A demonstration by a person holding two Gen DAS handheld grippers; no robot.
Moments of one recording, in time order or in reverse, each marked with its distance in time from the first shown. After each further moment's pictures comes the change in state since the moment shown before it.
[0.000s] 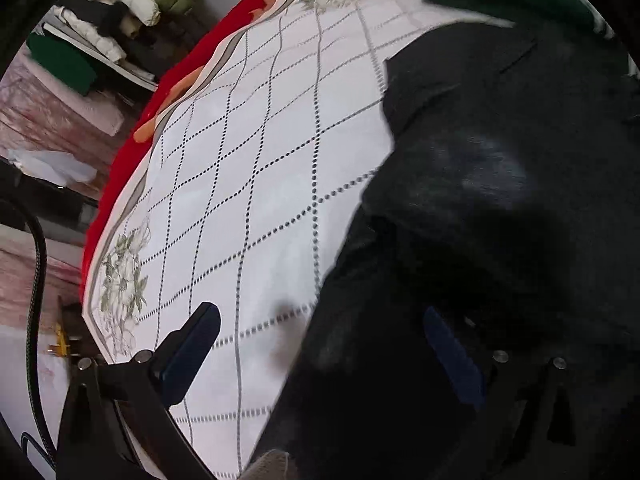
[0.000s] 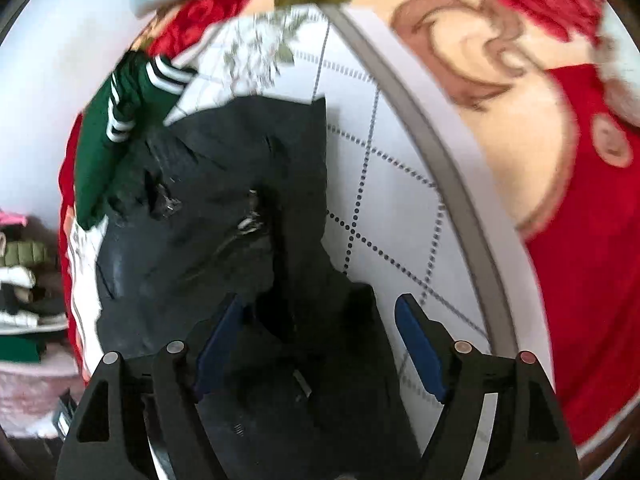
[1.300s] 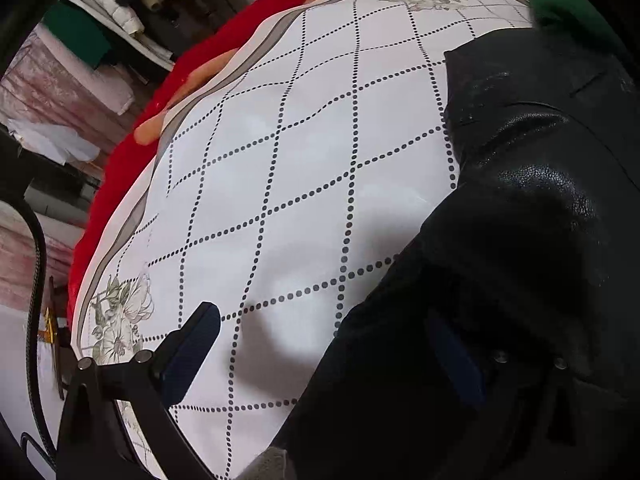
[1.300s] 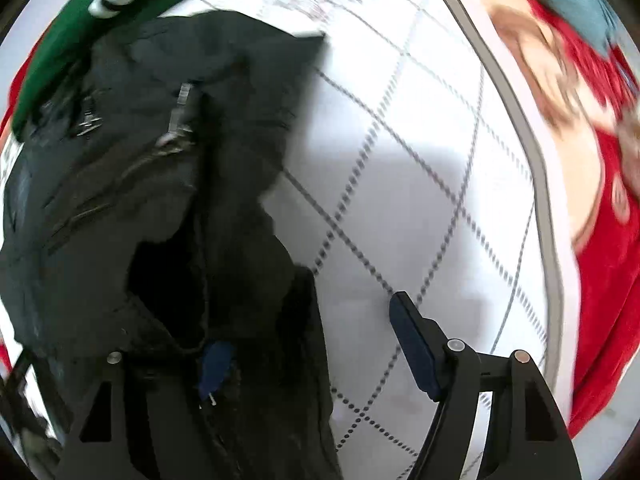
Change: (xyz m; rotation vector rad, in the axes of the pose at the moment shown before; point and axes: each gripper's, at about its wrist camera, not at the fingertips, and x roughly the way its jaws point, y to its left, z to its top) left arm 0.062 0.069 0.068 -0.101 0.004 -0.033; right arm 0.070 0.066 -0.036 -0.174 0.063 -0.331
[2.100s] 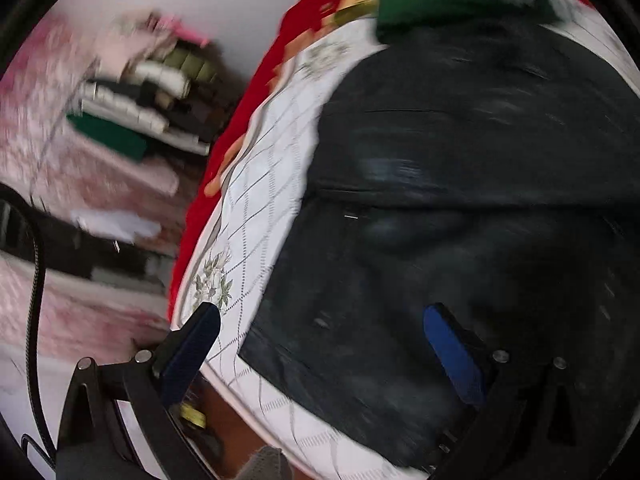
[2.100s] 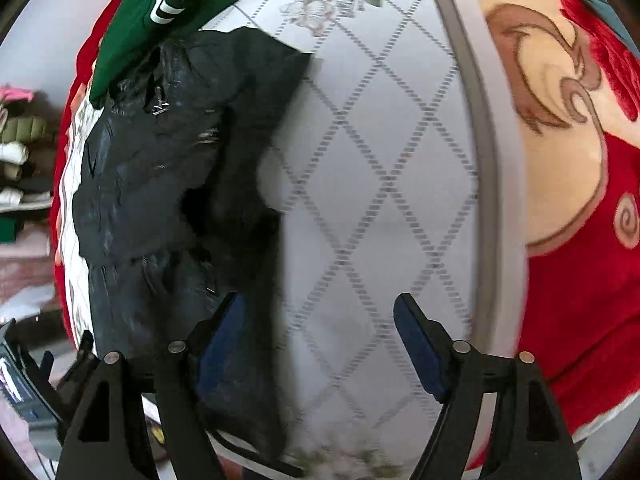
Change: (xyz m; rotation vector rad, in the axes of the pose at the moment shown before) left arm -0.192 -0.131 -0.145 0.312 -0.168 0.269; right arm -0.075 -0.127 0.016 -0.192 0.144 0.272
